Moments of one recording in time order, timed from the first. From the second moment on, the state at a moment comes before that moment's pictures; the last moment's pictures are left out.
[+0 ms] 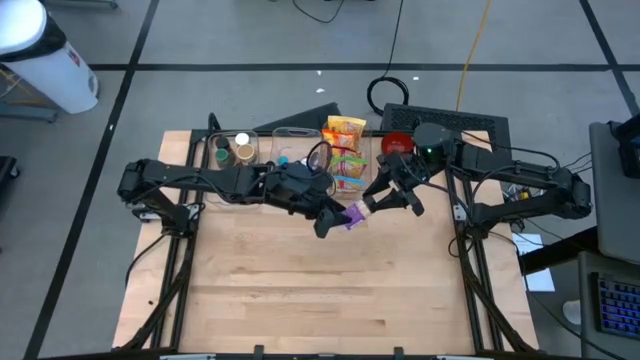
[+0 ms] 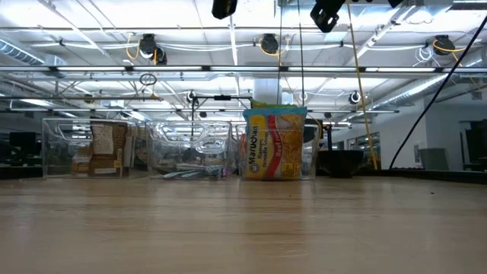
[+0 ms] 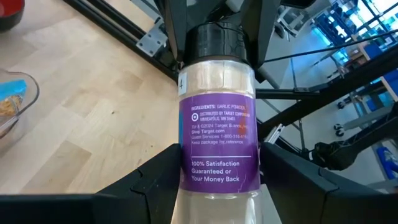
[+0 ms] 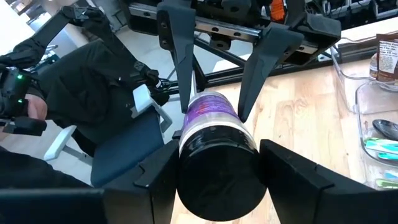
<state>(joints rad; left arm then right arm) -0.07 1.62 1.52 -0.31 0.08 -0.70 -0.31 1.10 1.04 -0.26 -0.76 0.20</state>
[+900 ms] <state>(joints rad) 0.03 1.61 1.52 -0.25 0.13 -0.65 -0.31 1.11 1.04 -0.32 -0.76 0.19</state>
